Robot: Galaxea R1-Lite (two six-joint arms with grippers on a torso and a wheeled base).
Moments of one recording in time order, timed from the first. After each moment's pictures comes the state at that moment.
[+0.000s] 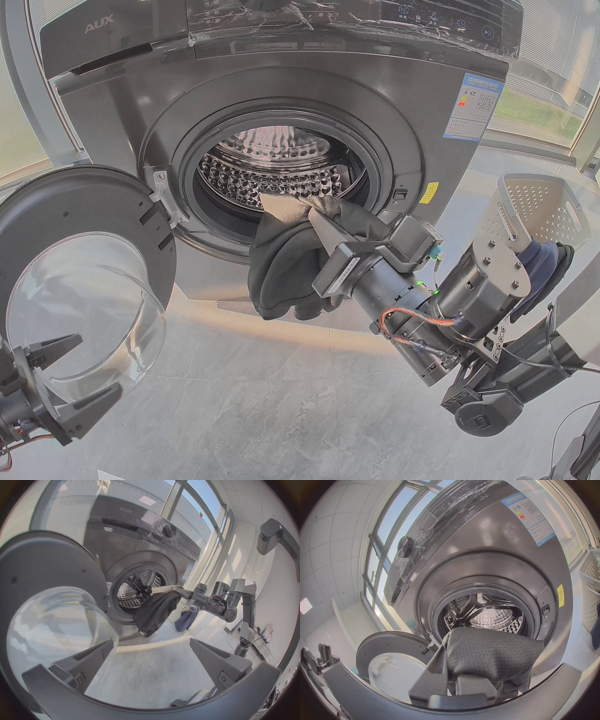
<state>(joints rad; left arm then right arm) -0.16 0.73 -0.26 -0.34 -0.42 -0.01 0.89 1.95 -0.81 -1.49 -0.26 0.30</state>
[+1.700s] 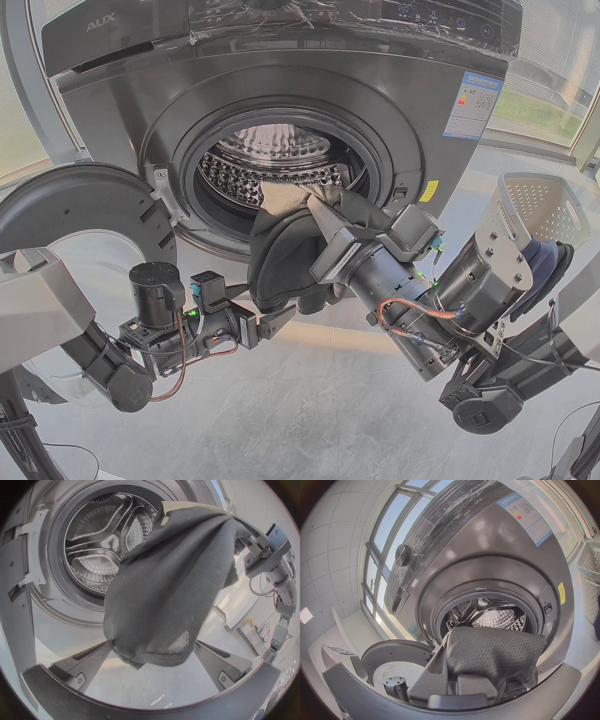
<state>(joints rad) -0.48 2.00 -0.61 -1.22 -0.23 -0.07 0.90 1.95 -0.85 -1.49 -0.28 0.35</state>
